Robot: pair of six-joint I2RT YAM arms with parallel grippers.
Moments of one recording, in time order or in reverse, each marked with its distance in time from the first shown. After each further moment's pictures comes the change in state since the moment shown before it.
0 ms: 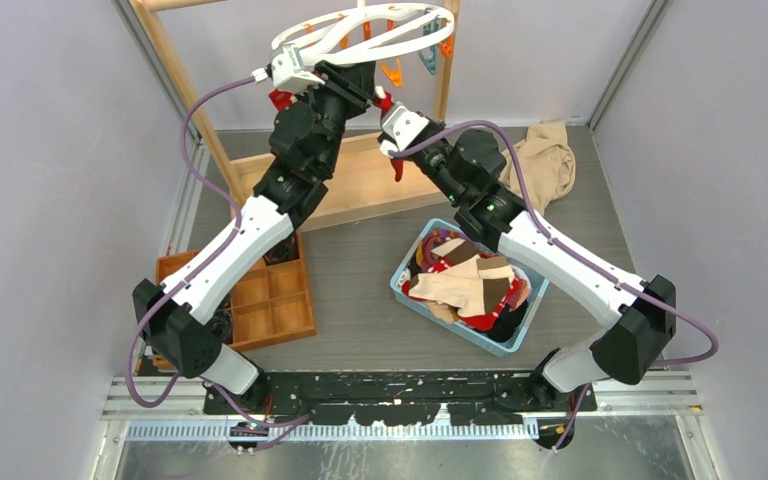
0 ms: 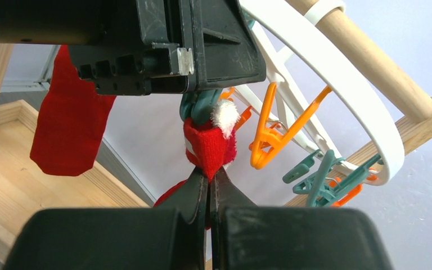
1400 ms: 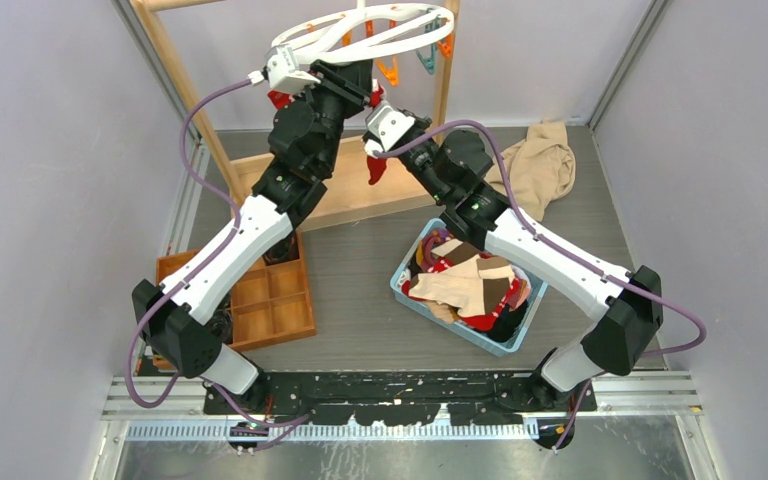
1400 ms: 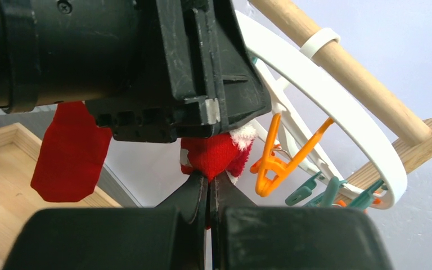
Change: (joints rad) left arm 0.003 0.000 0.010 -0.020 -0.023 -0.064; right arm 0.049 0.059 0.053 0.065 0.040 -0.024
